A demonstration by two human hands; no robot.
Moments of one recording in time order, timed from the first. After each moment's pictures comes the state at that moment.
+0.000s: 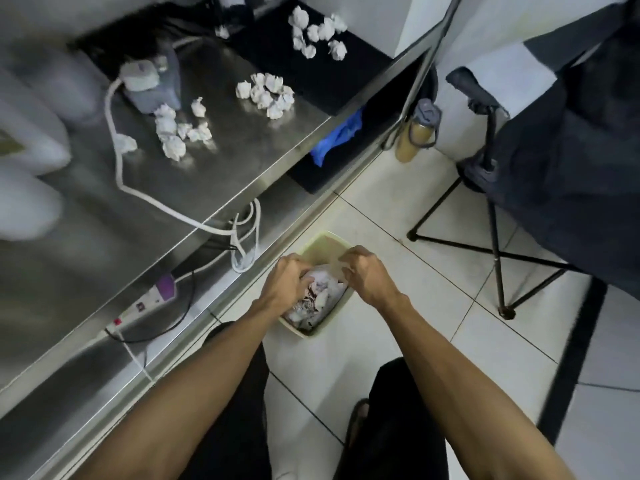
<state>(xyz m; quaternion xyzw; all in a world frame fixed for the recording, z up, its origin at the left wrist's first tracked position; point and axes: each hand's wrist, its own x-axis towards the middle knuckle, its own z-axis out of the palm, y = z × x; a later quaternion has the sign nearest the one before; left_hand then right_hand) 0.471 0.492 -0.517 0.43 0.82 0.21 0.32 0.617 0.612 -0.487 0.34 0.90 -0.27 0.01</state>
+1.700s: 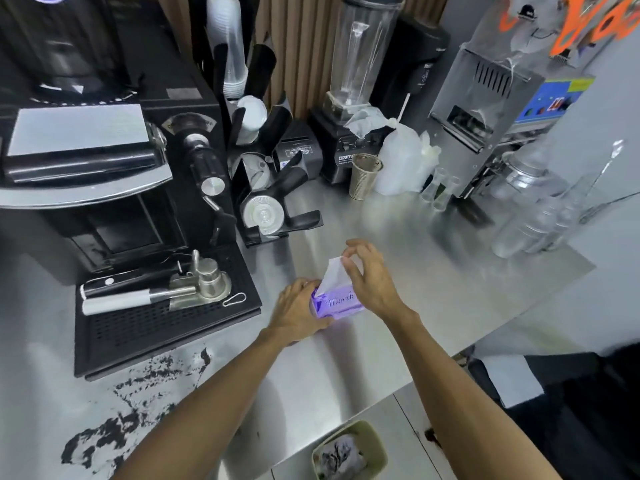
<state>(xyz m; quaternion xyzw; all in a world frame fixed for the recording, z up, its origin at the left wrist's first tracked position) 0.226 0.454 -0.024 0.32 0.88 0.33 0.15 0.295 0.612 0.054 0.12 0.92 -0.33 -0.19</state>
